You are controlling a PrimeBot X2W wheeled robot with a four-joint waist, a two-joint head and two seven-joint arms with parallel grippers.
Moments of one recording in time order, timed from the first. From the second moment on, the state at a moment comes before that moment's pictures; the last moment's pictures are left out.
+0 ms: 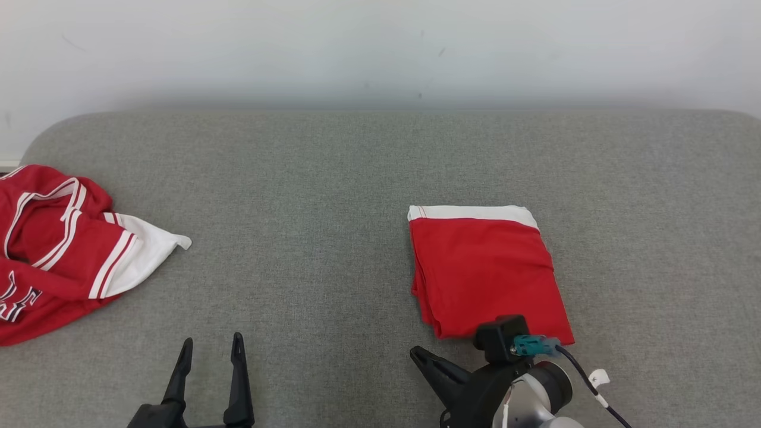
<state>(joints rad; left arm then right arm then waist) -0.01 0.05 -0.08 0.18 -0.21 0.00 -0.26 -0.16 -0.10 0.39 0.15 0.41 0.13 0.39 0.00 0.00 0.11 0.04</state>
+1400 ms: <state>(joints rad) 0.09 0.05 0.04 0.18 -0.14 -0.05 -0.26 0.05 -0.10 -0.04 0.19 0.21 0.13 -0.16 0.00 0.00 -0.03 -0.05</state>
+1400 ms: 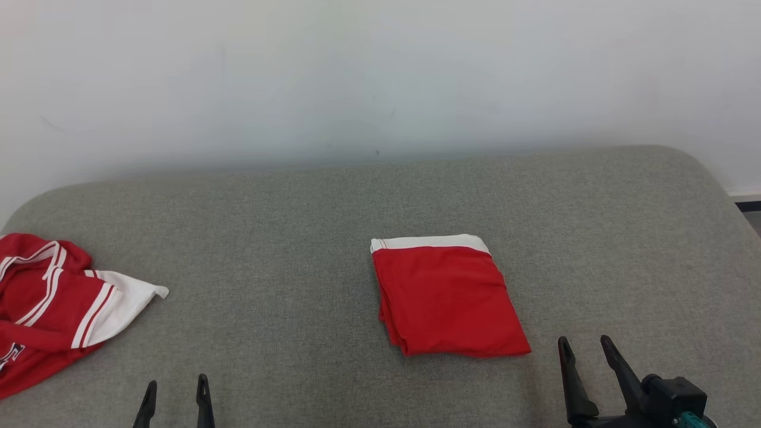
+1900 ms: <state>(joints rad) 0.09 0.05 0.03 0.17 -0.13 -0.05 -0.26 0.04 -0.10 -0.03 0.19 0.20 0.13 -0.15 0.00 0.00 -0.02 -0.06</state>
